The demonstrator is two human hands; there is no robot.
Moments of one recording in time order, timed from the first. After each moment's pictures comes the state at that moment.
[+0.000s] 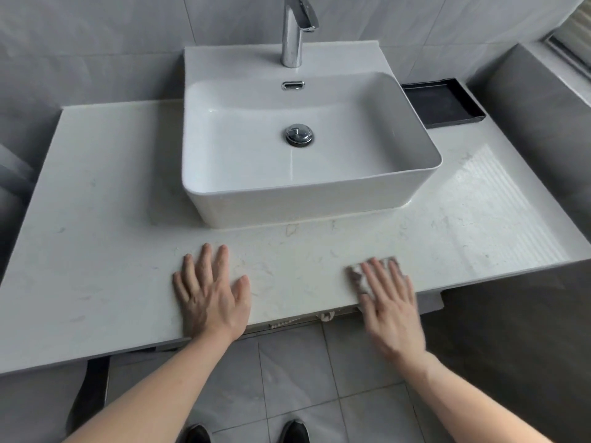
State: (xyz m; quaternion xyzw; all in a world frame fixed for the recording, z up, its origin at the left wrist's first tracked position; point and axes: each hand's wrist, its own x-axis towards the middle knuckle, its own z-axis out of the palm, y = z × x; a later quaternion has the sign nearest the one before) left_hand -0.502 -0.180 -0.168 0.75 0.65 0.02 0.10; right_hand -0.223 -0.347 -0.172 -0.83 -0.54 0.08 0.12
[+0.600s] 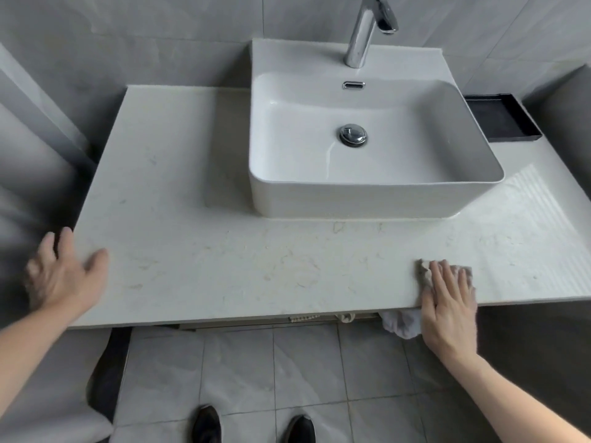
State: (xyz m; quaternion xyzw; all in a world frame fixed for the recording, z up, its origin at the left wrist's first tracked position) left_hand -0.781 -0.075 -0.155 0.58 0.80 0.06 0.12; right_hand -0.210 -0.333 -0.168 -0.89 -0.43 0.09 0.13
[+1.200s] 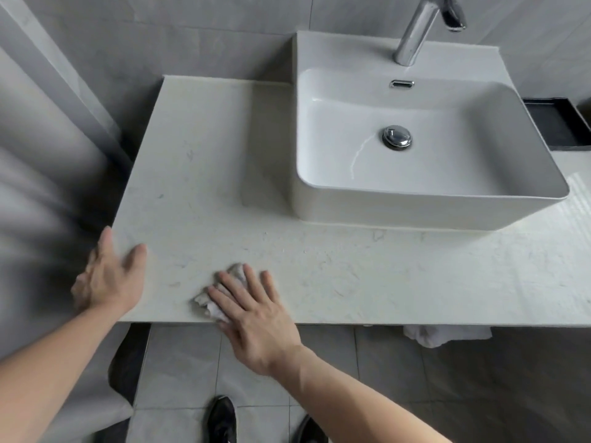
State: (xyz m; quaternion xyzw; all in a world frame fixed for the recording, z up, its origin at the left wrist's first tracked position) left_hand -0.782 -0.078 -0.157 0.55 0.82 0.07 0.13; right_hand -0.532 -0.207 -0.164 -0.57 -0.80 0.17 0.09
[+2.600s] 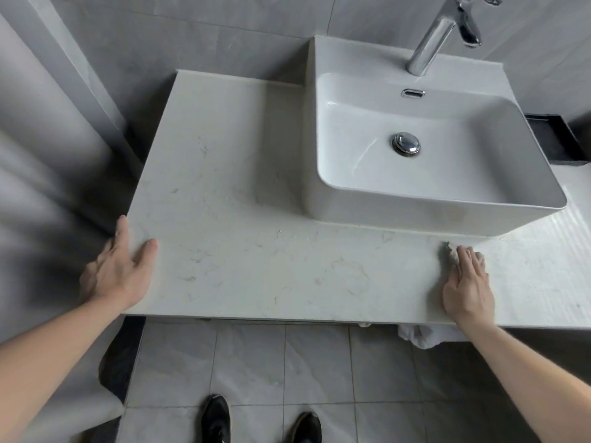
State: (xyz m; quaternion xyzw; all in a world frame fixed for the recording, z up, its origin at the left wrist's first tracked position) left_hand -0.807 -0.072 -0.163 0.61 0.78 0.03 0.16; right_hand -0.236 -0.246 -0.152 -0.90 -0.39 0.11 0.15
